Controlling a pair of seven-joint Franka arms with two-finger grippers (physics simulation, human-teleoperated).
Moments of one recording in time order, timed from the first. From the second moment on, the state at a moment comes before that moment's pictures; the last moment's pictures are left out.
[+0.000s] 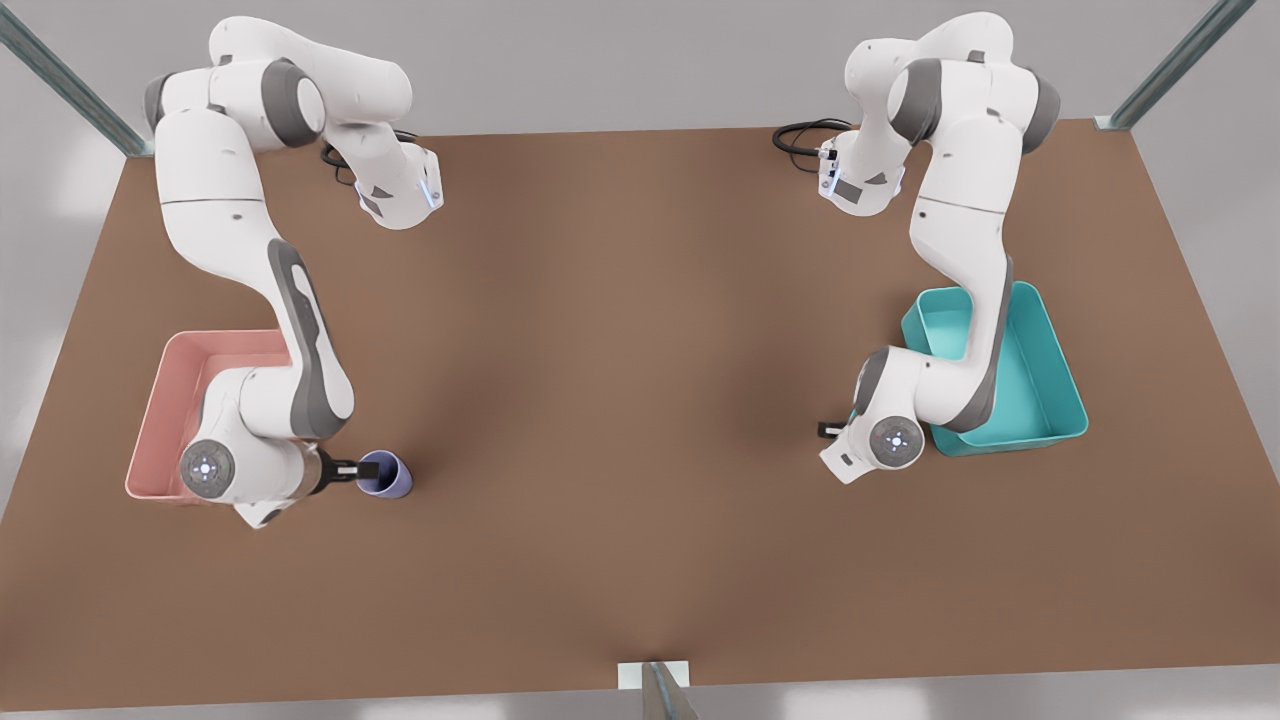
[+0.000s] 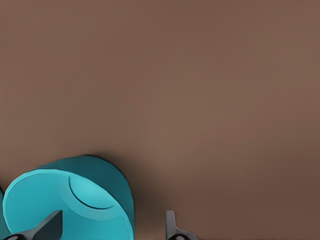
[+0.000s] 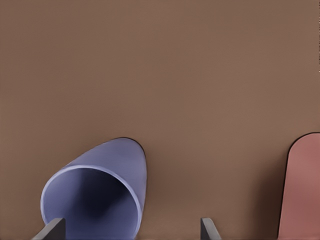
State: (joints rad) left arm -0.20 0.70 -0.05 -1.63 0.15 1.97 -0.17; right arm -0.05 0.60 0.08 -1.57 0.04 1.98 0.03
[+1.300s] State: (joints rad) left arm 0.11 0.41 0.04 -1.95 0.15 2.06 -0.32; right arm -0.38 0.42 0.07 -1.63 0.03 1.87 -0.15
